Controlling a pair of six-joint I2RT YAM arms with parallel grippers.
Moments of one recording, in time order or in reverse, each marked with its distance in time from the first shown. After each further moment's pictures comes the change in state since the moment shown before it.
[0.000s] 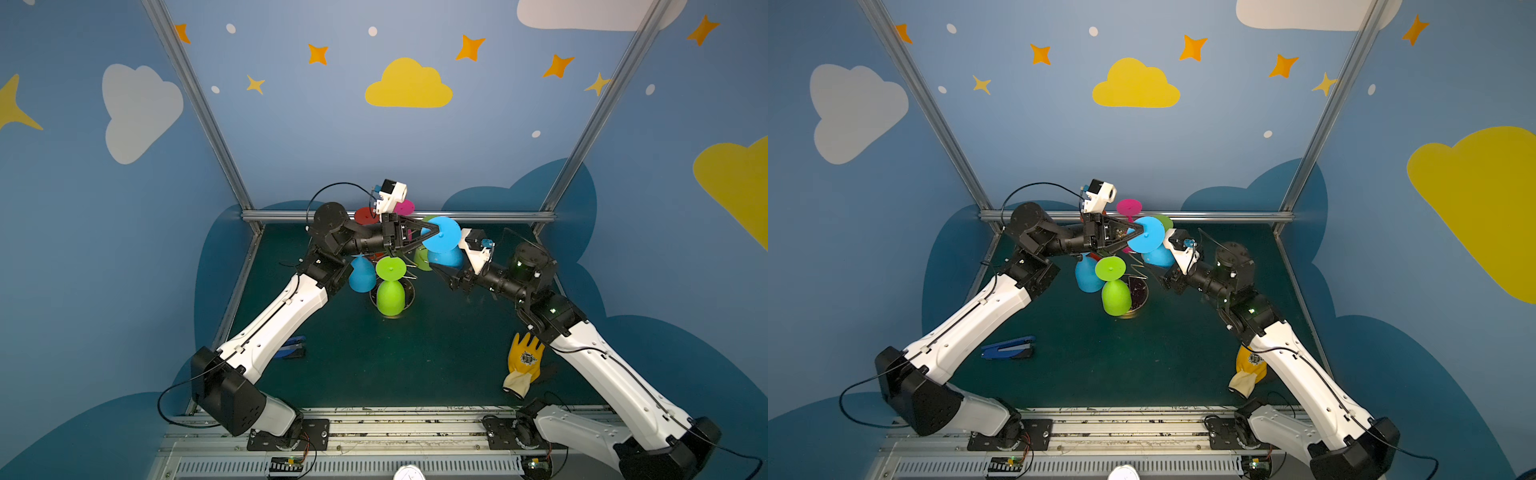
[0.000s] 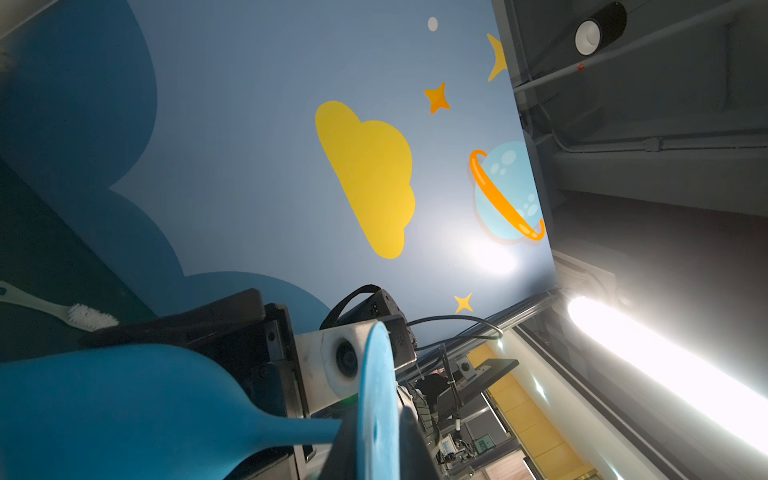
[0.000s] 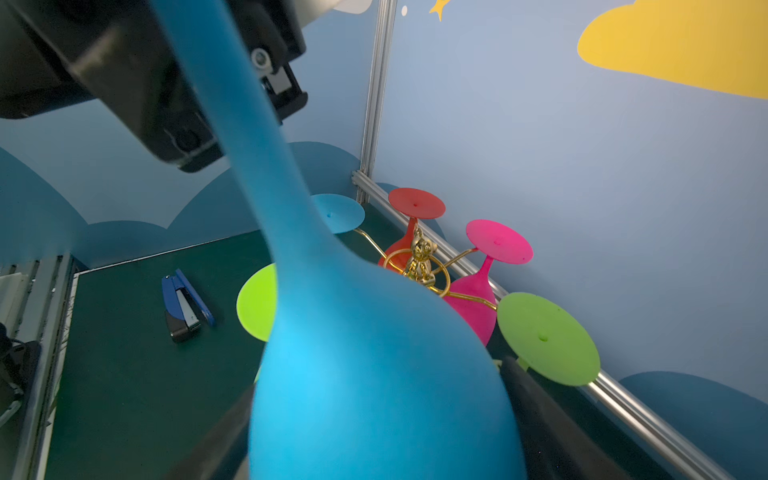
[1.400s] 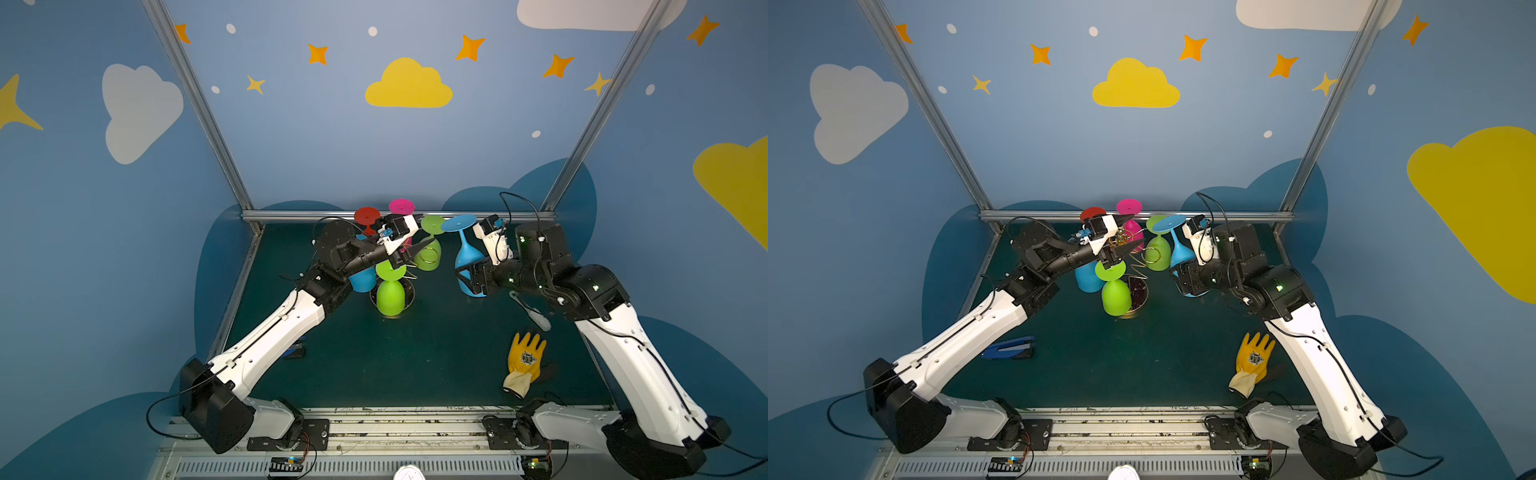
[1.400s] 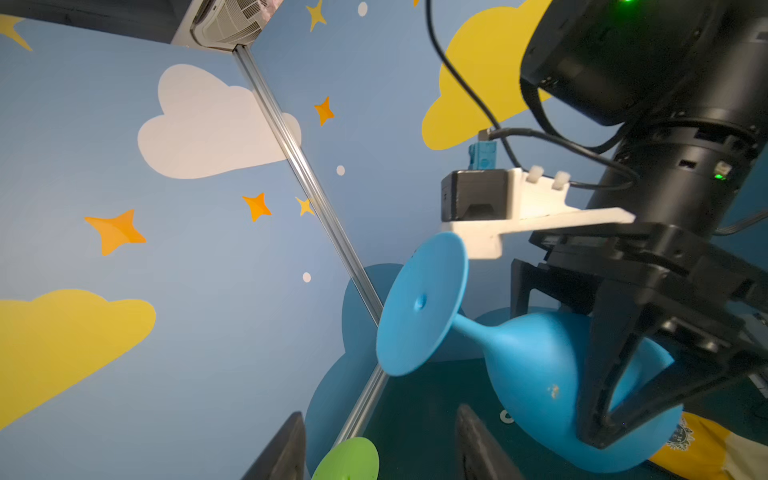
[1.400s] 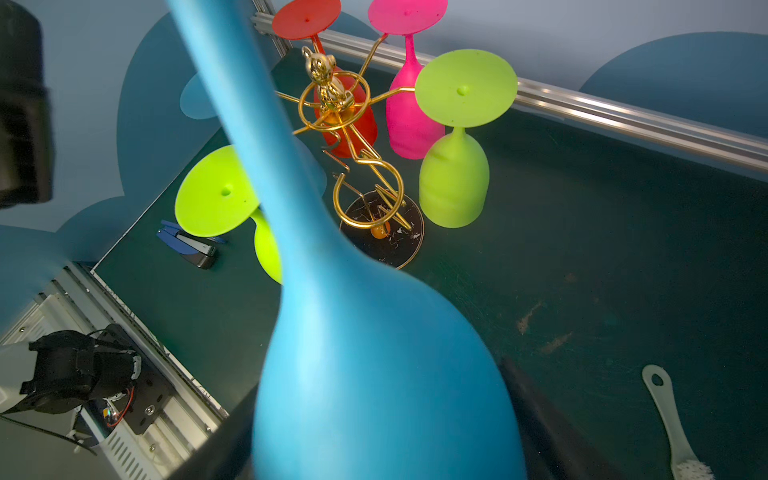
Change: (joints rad) left arm -0.076 -0.090 -0.153 -0.092 -0.445 1.771; right arm 0.009 0.142 0.513 -0.907 0.258 0.298
